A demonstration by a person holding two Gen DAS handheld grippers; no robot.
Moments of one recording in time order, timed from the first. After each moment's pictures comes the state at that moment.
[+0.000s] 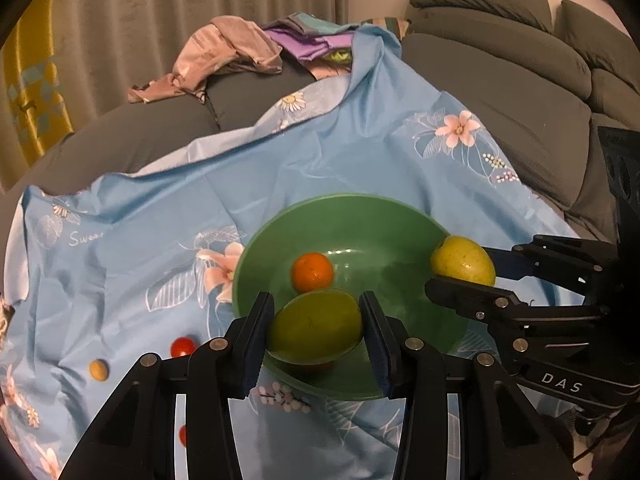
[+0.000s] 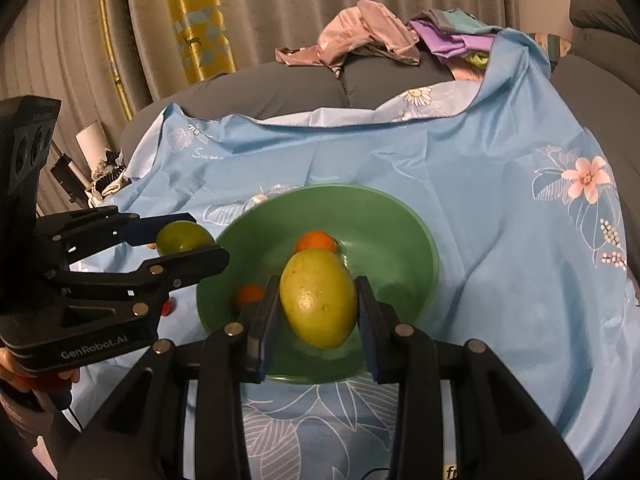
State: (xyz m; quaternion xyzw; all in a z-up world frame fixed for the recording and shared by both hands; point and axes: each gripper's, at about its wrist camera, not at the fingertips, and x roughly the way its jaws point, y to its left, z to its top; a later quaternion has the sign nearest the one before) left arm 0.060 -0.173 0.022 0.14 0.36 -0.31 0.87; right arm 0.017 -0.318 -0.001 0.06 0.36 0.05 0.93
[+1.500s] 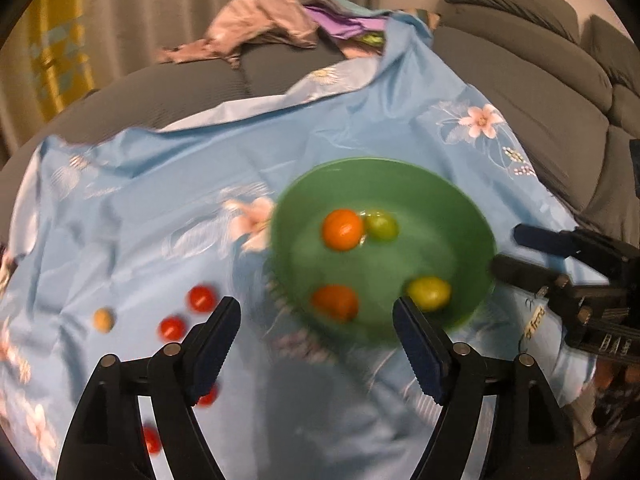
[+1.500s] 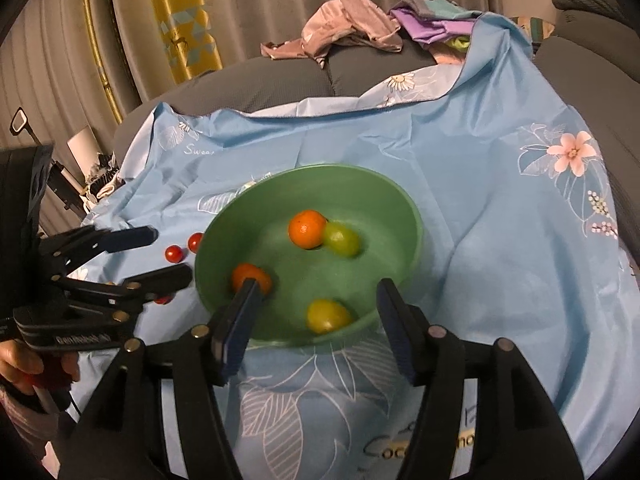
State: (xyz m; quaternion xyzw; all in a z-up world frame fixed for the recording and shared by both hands) left arm 0.049 -0.127 0.010 0.11 0.40 -0.26 0.87; right arm -0.008 -0.321 -0.002 0.08 0.36 0.03 0.93
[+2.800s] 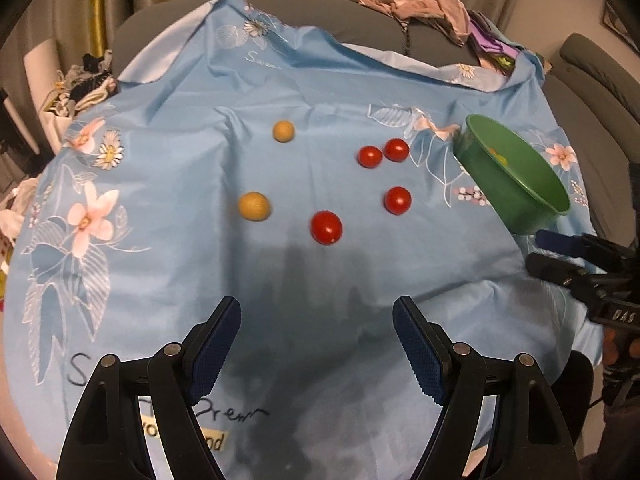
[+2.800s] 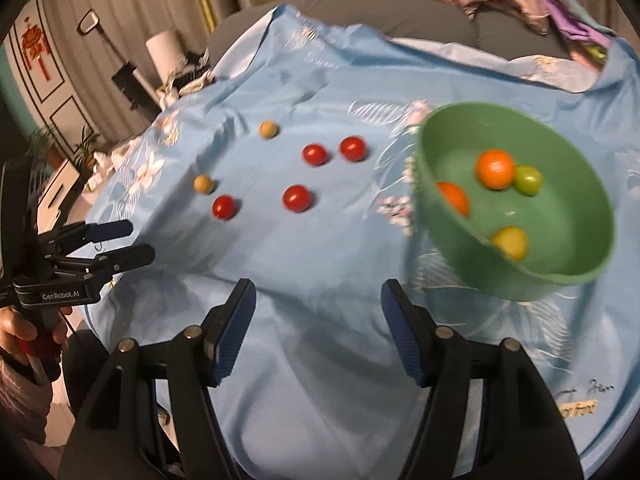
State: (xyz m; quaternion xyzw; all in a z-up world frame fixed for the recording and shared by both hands) left arm -0.022 0.069 -0.041 -0.02 0.47 -0.13 0.87; right arm -0.013 -0.172 -0.038 0.00 0.46 0.19 0.87
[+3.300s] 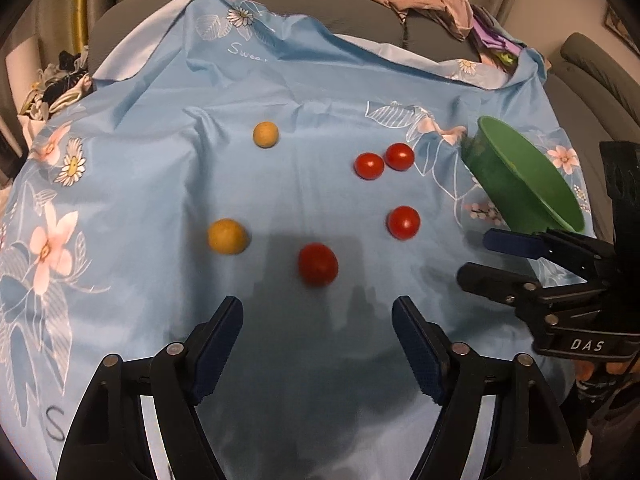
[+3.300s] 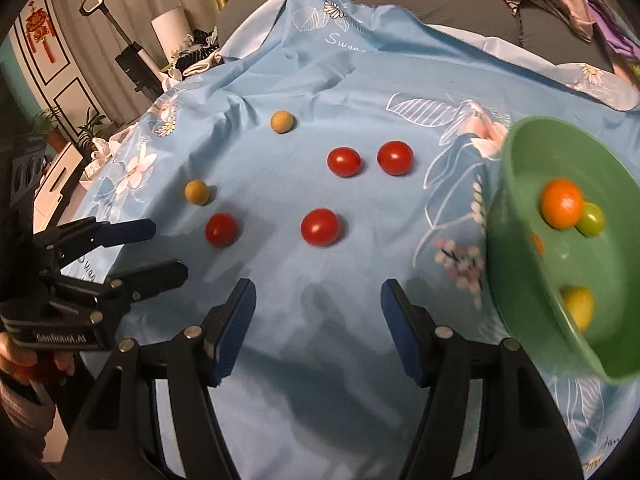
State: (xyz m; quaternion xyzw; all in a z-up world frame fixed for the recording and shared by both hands) left arm 0.027 0.057 -0.059 -0.02 0.48 -0.15 0.87; right arm 0.049 -0.129 -0.063 -0.01 0.48 0.21 0.86
